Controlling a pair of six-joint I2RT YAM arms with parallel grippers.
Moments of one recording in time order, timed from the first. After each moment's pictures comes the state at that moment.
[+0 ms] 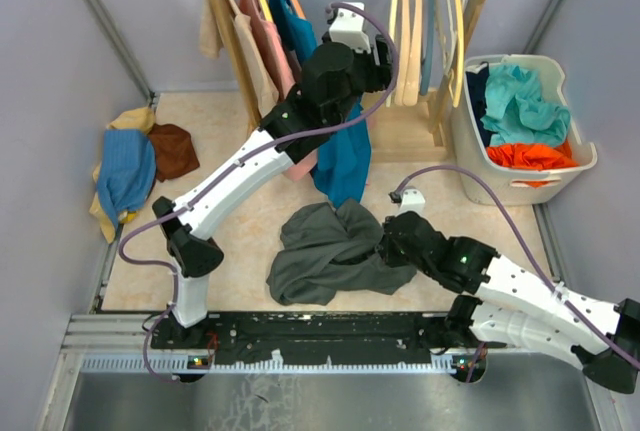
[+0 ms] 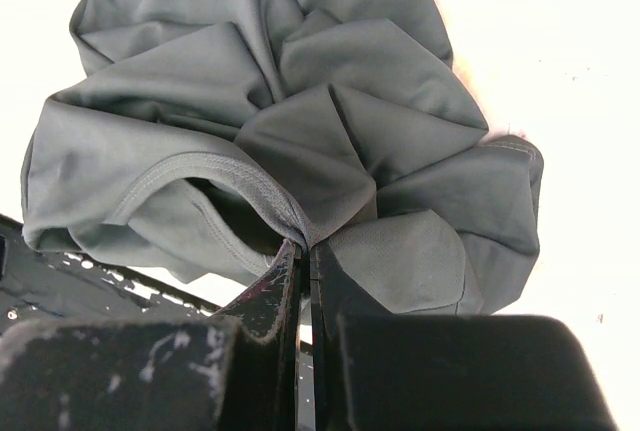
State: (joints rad) left arm -0.93 1.95 2.26 -0.24 -0.50 -0.23; right arm 0.99 0.79 0.67 -0.65 0.34 0.72
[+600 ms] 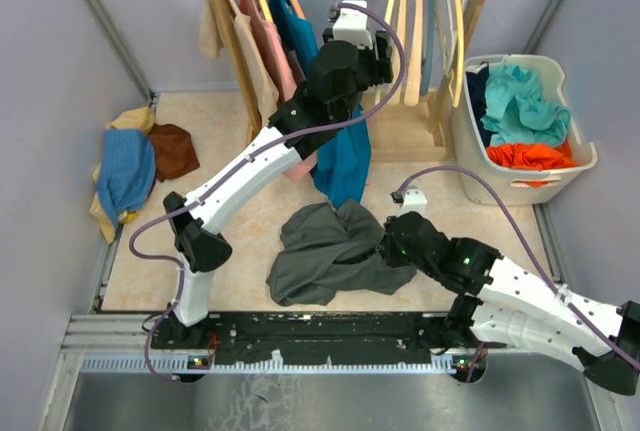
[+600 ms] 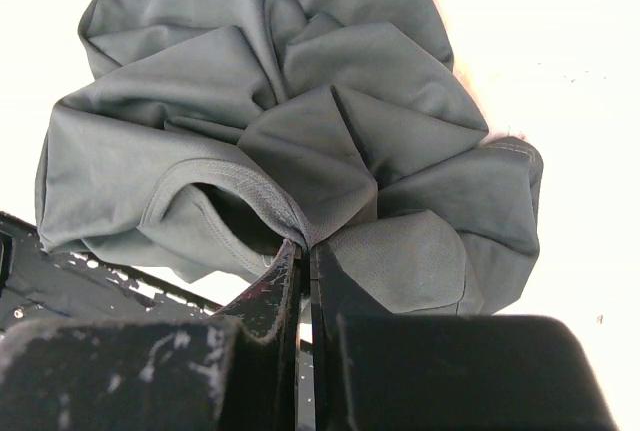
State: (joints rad) left arm -0.91 2.02 2.29 -0.19 -0.58 -0.17; right arm 0.99 0.77 0.67 -0.65 0.34 0.72
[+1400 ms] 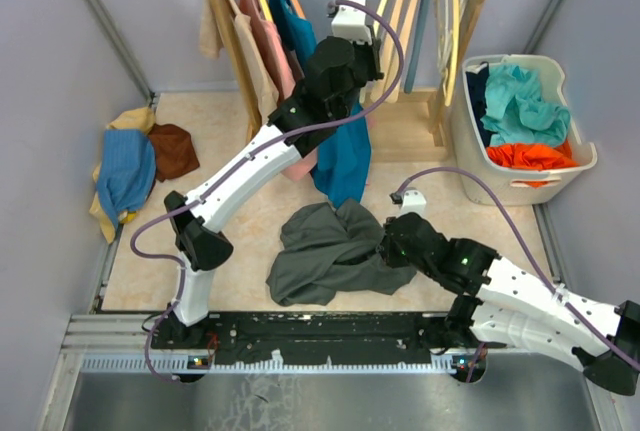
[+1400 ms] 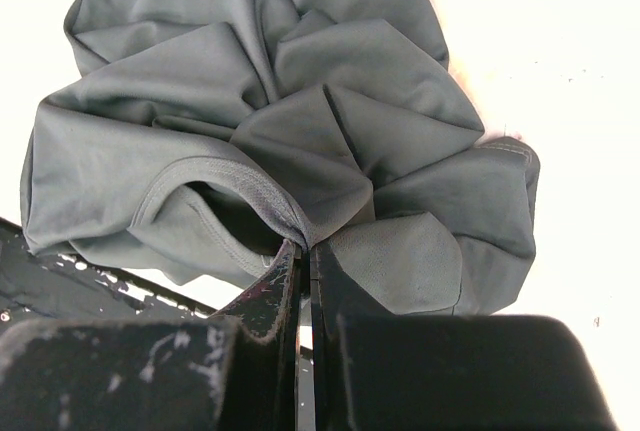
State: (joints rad) left arm -0.89 2.03 2.31 -0.14 -0.55 -0.16; right arm 0.99 0.77 0.65 -0.64 0.34 0.71
